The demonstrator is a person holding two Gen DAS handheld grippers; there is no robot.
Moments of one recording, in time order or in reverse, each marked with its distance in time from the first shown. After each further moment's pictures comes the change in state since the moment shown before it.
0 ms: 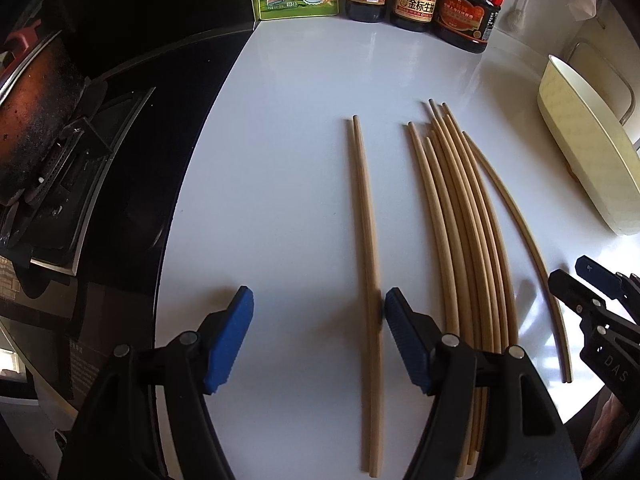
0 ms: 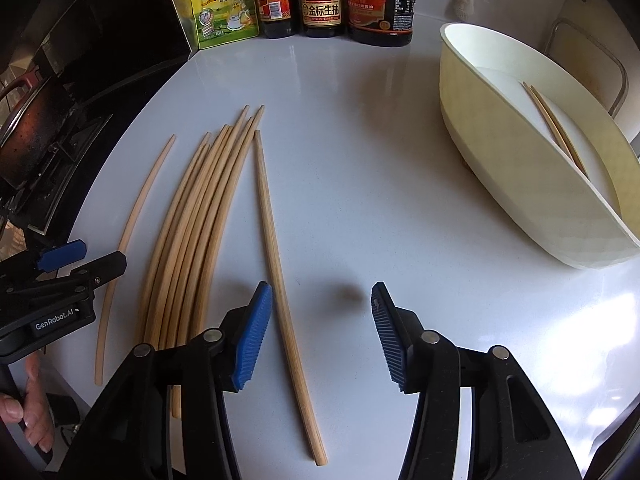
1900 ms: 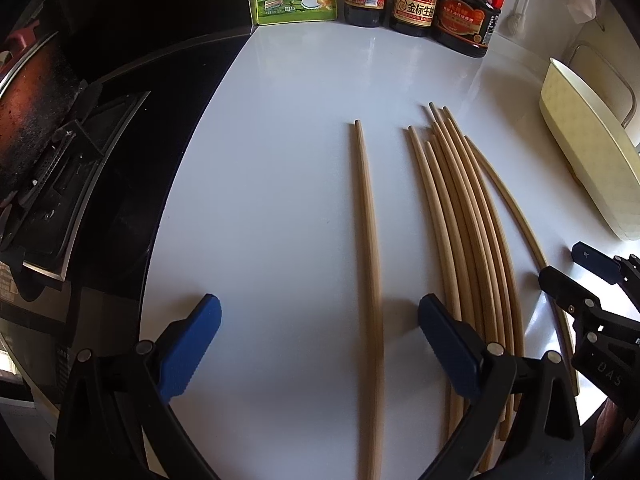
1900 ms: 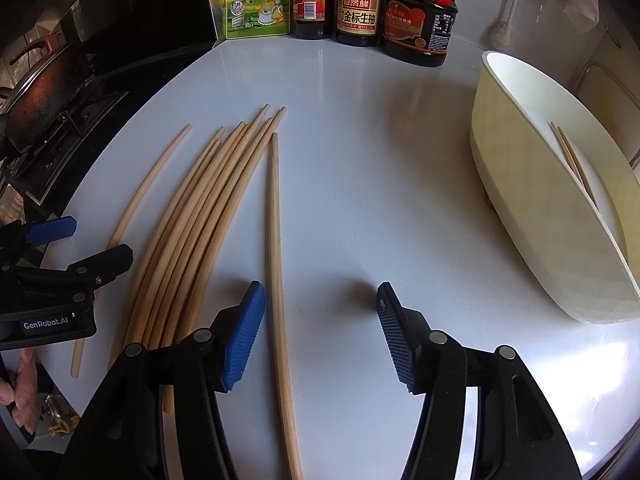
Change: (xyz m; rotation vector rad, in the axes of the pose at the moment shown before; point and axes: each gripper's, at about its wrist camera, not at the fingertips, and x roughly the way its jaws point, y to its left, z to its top) left arm 0.012 -0.006 -0.002 -0.003 -0.042 -0.001; right arm 0.014 0.009 0.004 -0.132 -0.031 0.001
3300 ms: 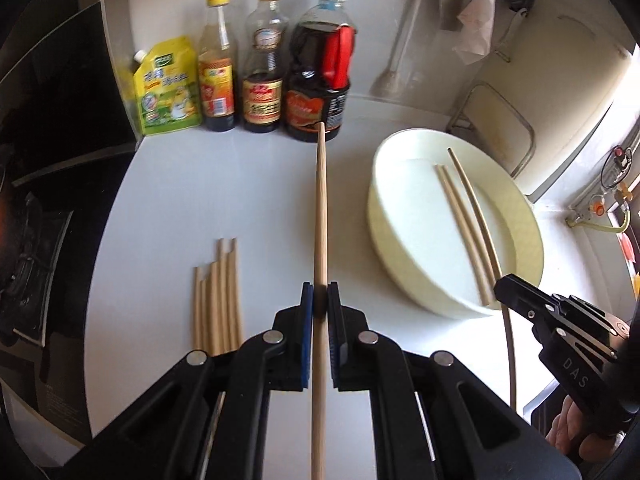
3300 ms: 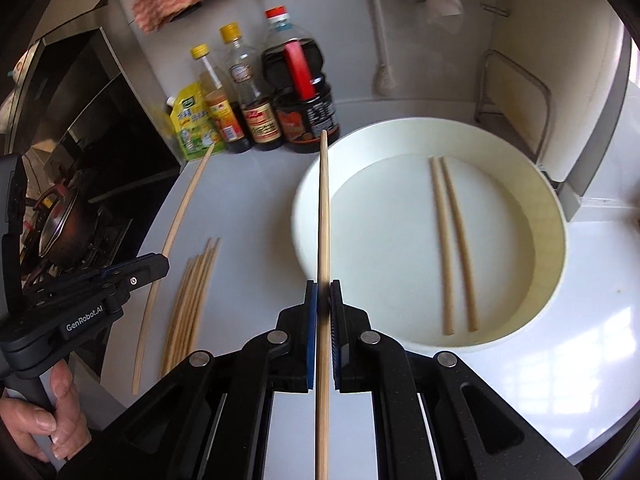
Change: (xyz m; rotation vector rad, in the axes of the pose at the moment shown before) left arm -0.110 -0.165 0.087 0.067 -0.124 -0.211; right arm -0.126 -0.159 0.019 0.249 -0.161 0.107
